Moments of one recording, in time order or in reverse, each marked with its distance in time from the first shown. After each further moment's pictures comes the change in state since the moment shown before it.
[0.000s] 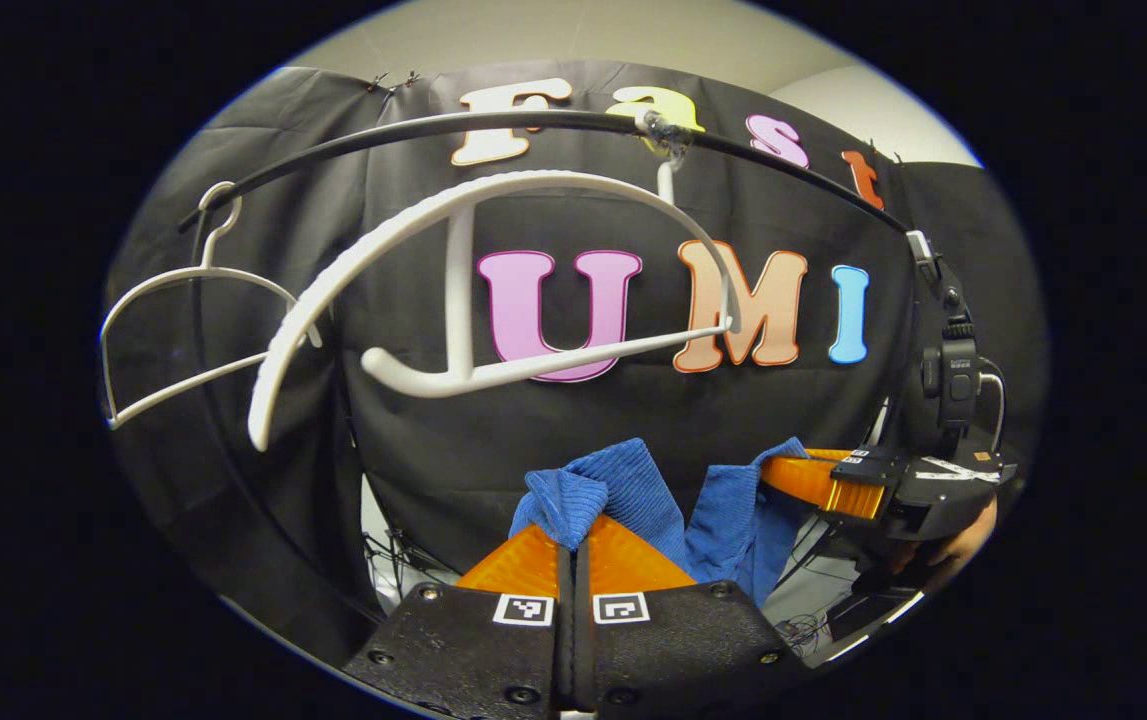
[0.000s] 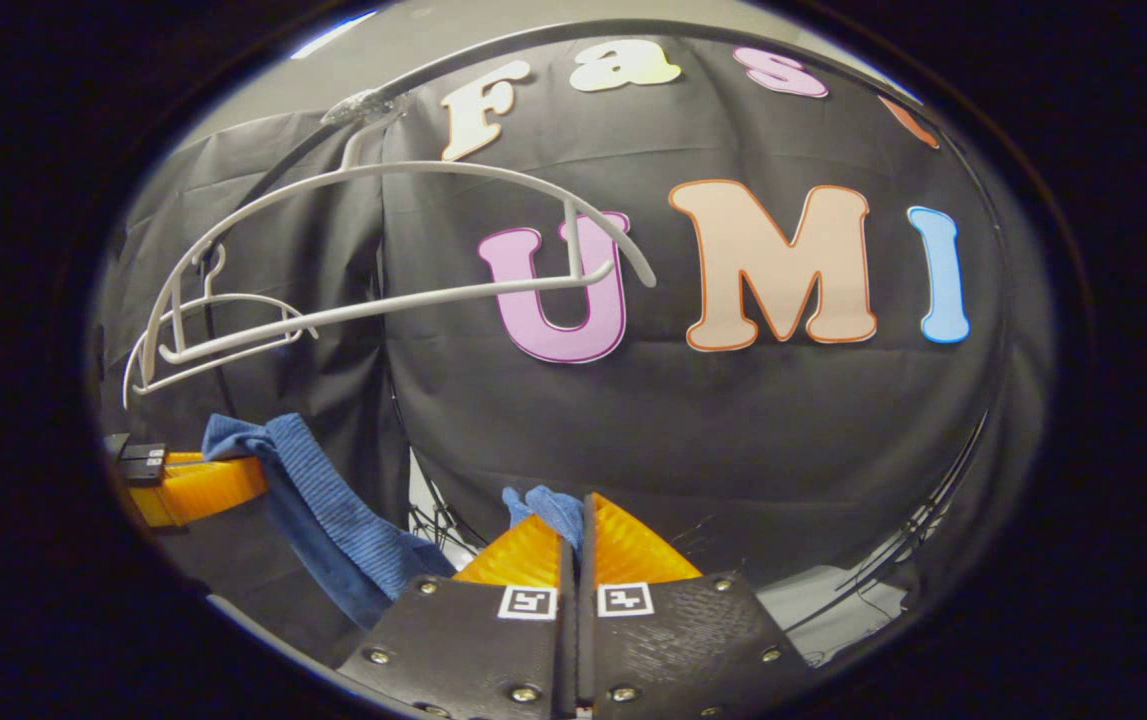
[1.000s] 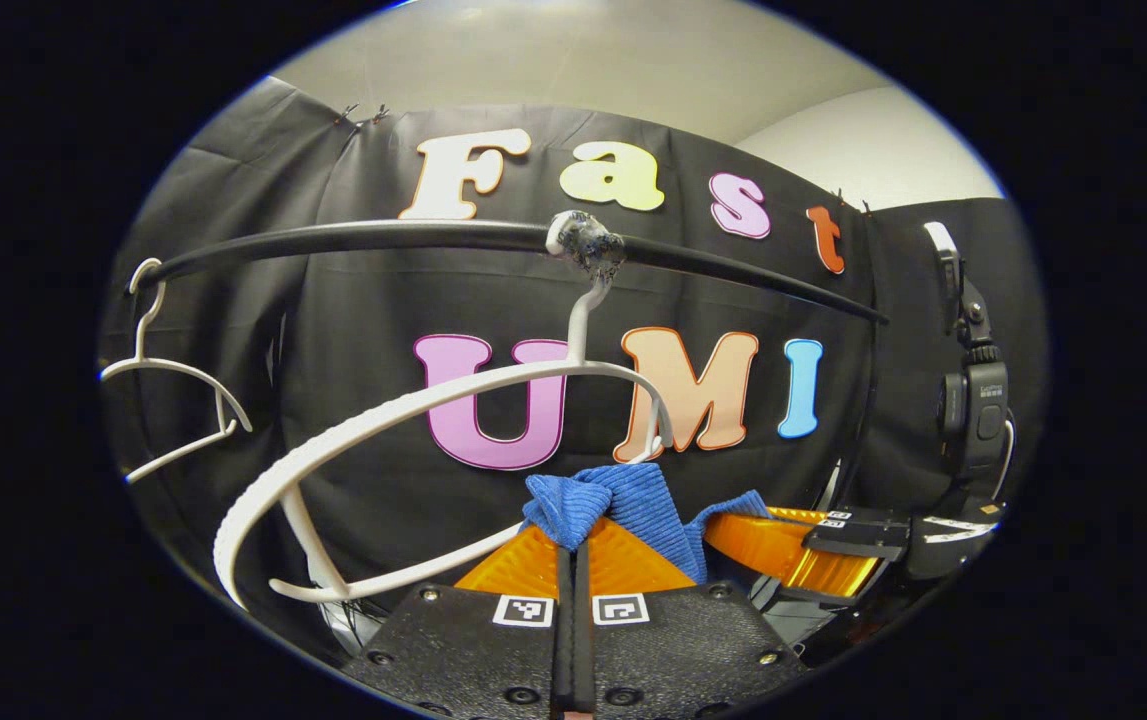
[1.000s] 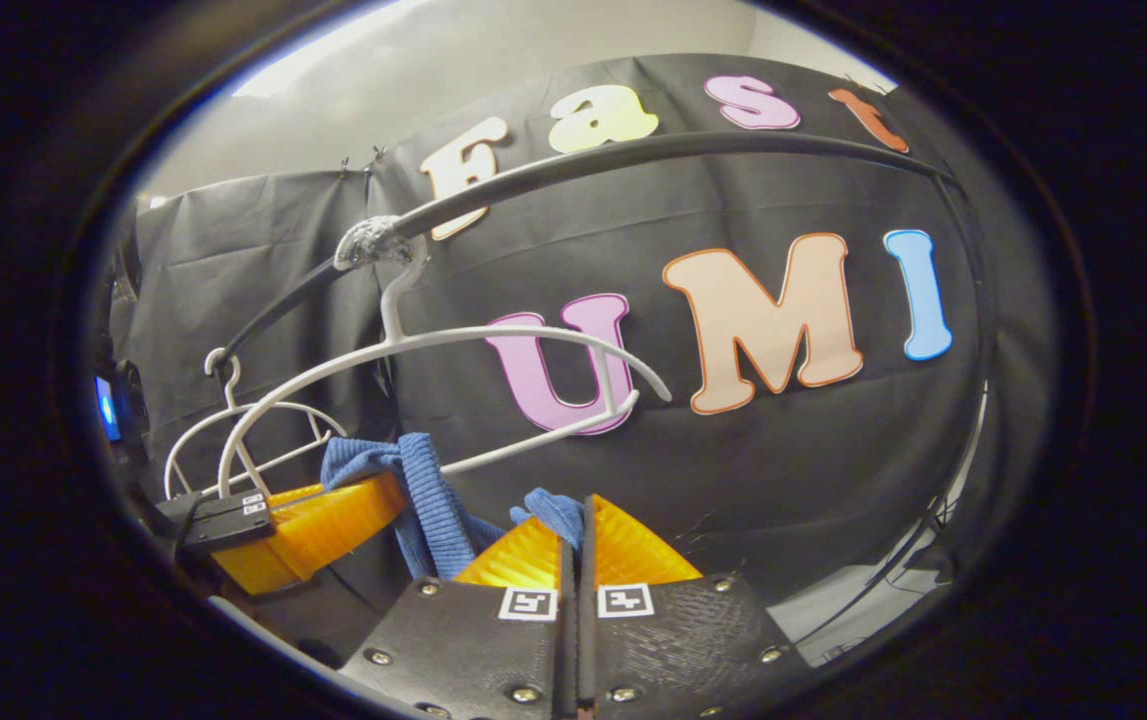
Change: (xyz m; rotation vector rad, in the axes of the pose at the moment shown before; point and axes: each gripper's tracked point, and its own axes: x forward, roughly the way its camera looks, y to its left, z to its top) left arm 0.029 -0.049 0.100 -0.030 -0.181 -0.137; right arm -0.033 0.027 0.088 0.121 -0.127 -0.021
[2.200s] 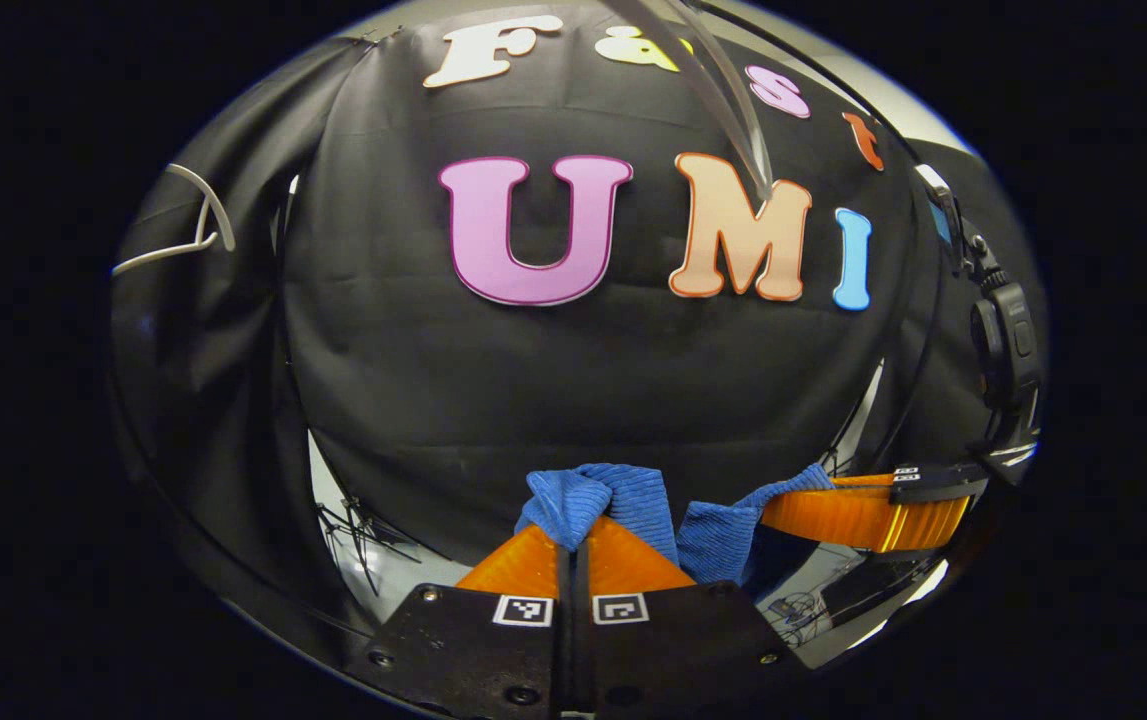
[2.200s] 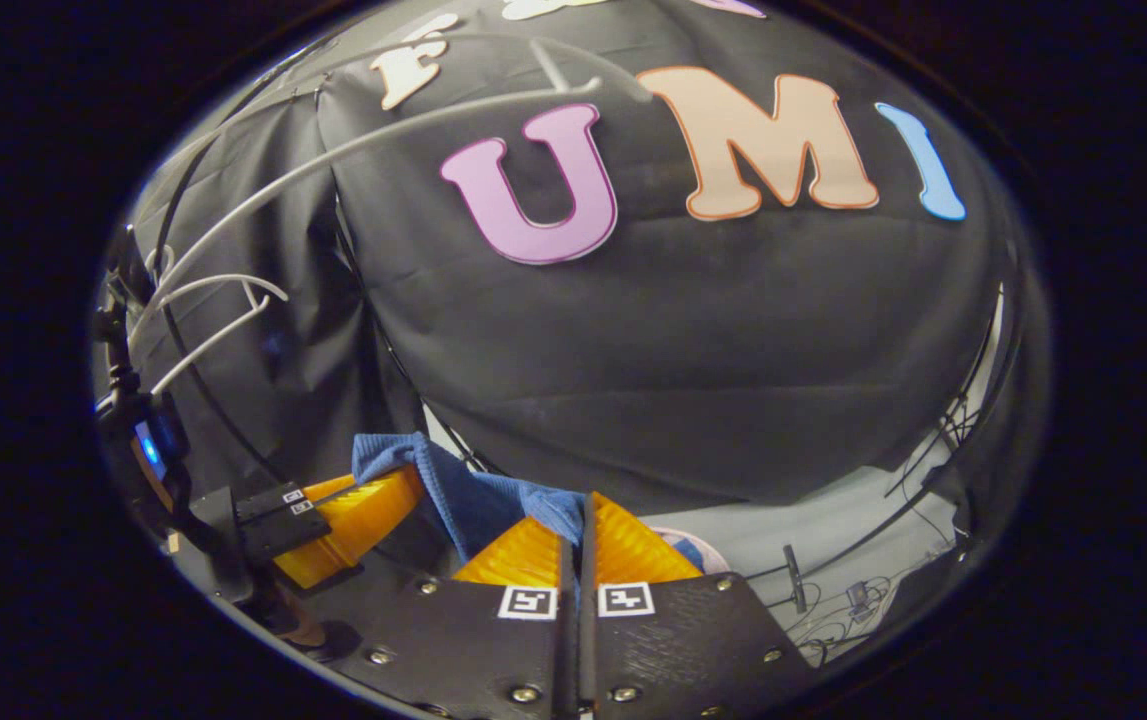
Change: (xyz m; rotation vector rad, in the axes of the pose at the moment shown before) left arm 0.015 0.061 -0.205 0.022 0.328 0.054; right arm 0.039 -0.020 -0.204 0.048 0.428 -0.018
